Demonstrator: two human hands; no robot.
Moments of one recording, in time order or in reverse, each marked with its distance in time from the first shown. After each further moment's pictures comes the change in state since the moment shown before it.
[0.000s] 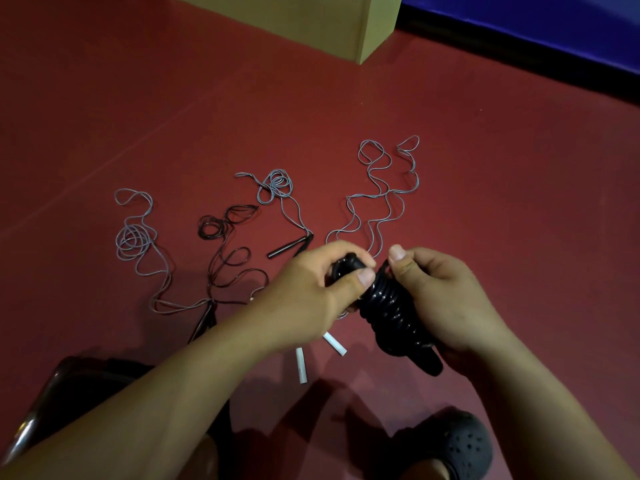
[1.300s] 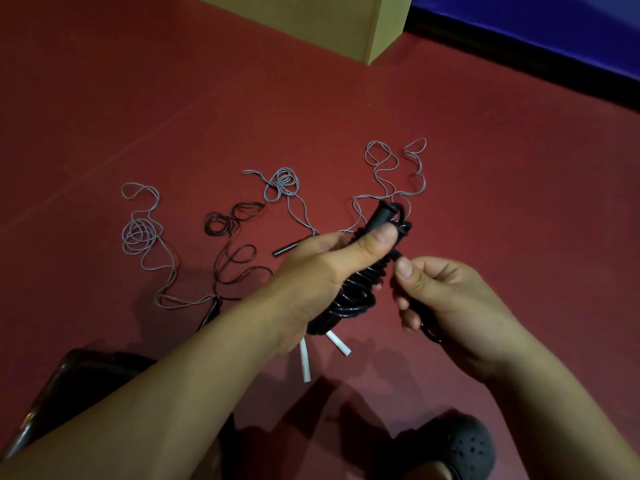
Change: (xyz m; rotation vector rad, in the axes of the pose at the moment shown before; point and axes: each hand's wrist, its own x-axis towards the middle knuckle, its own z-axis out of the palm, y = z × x) left_hand -0.003 0.021 -0.011 -0.403 0.028 -0.266; right_hand -0.009 -0.014 0.005 0.084 -0.200 0.034
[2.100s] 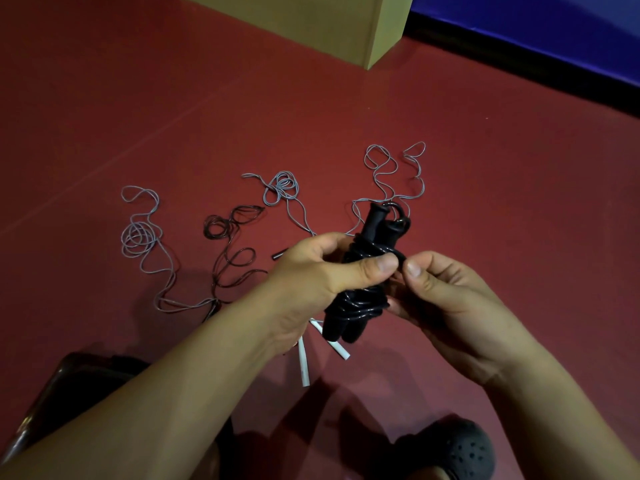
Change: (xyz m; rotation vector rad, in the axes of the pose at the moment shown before) left_hand 0.005 -0.004 -0.005 -0.059 0.005 0.033; right_hand 0.005 0.006 -0.006 0.331 -0.090 -0.007
